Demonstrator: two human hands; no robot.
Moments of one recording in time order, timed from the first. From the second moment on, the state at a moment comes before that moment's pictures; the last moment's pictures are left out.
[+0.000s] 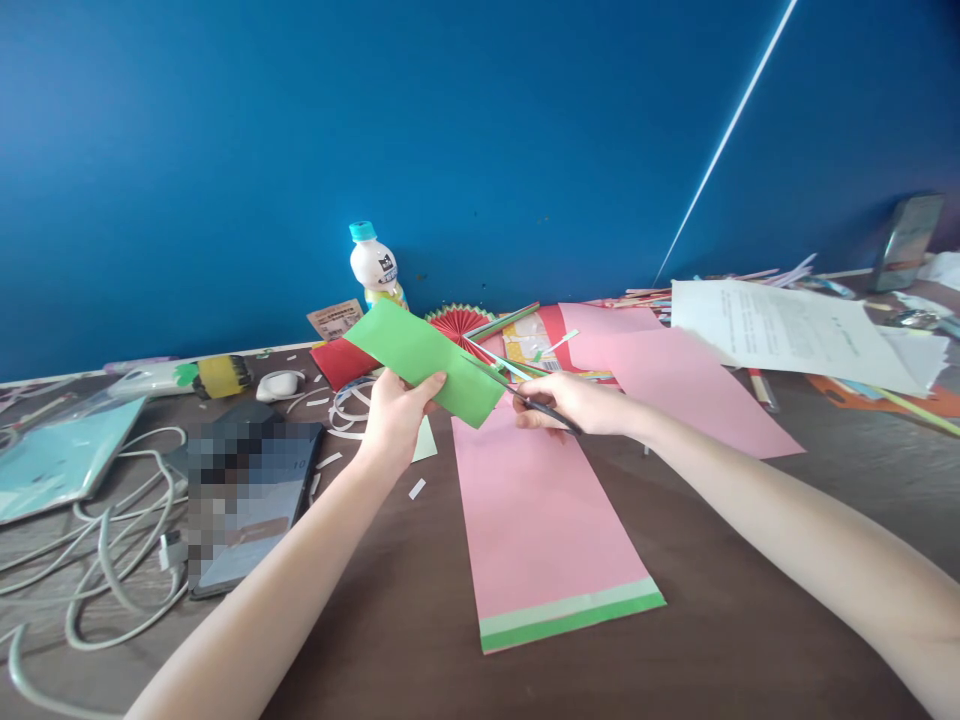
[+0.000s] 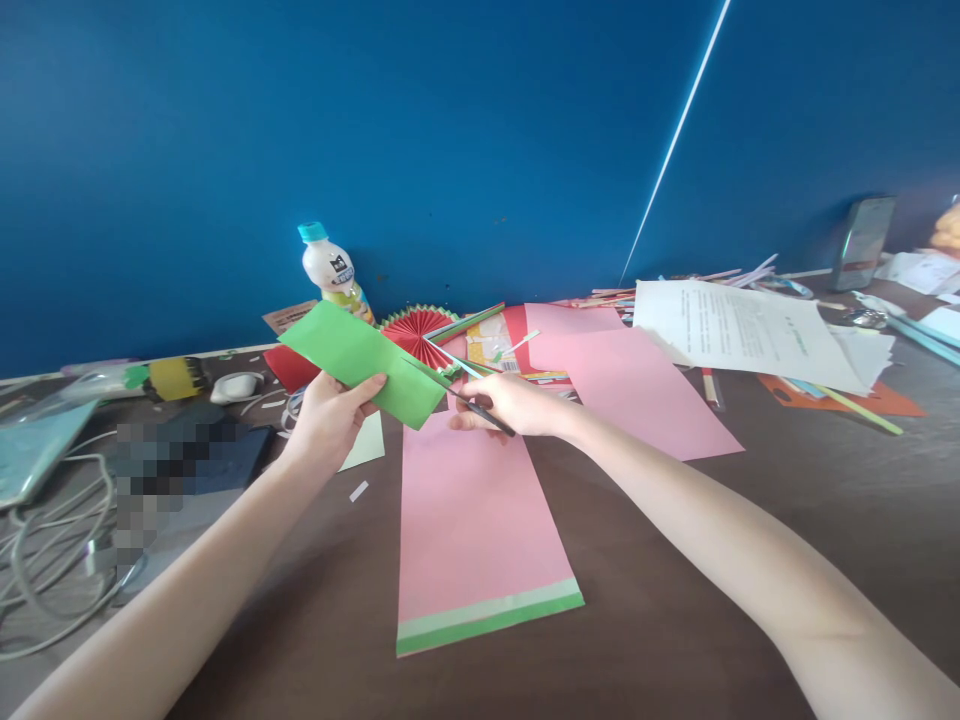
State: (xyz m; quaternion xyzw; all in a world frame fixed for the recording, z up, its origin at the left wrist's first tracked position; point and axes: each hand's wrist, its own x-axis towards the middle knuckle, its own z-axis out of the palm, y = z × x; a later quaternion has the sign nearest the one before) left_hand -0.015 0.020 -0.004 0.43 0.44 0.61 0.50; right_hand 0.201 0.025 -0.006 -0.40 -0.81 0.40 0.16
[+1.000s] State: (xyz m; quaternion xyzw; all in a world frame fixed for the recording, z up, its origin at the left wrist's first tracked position) left_hand -0.009 0.016 -0.008 0.39 0.40 0.60 0.57; right_hand 0.201 0.027 -0.012 -0.38 -0.80 0.43 0.19
